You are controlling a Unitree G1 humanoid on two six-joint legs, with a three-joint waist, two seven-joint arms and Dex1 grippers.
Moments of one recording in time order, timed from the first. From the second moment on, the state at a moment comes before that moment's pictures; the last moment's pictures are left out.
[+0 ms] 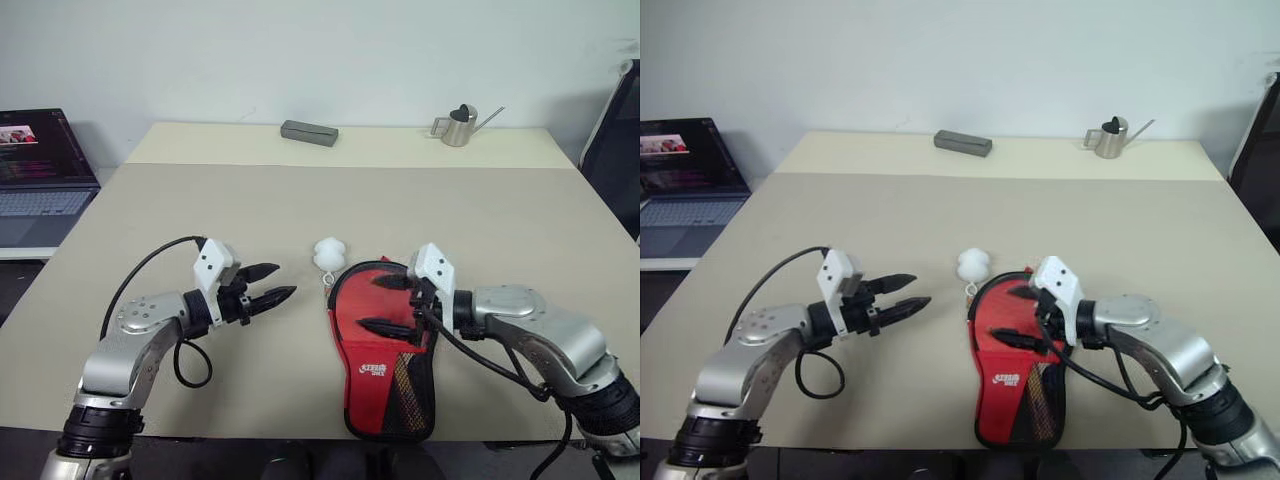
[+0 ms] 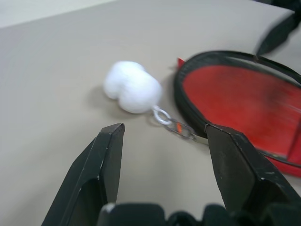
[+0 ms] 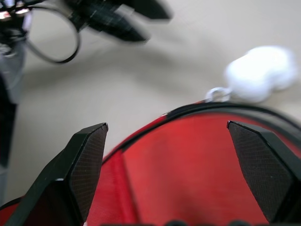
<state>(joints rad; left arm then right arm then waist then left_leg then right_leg) -0.24 0.66 0.10 -0.15 -0.48 0.46 -0.86 -0.43 -0.65 0.30 -0.36 0.56 0.69 0.74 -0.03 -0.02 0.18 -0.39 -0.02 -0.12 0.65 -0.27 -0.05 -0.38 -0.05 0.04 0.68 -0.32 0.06</state>
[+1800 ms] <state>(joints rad) -0.84 0.28 -0.09 0.75 -0.15 0.30 -0.80 -0.44 -0.43 0.33 -0.13 0.22 0.64 0.75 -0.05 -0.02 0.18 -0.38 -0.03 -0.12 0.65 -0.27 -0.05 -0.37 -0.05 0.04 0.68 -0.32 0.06</state>
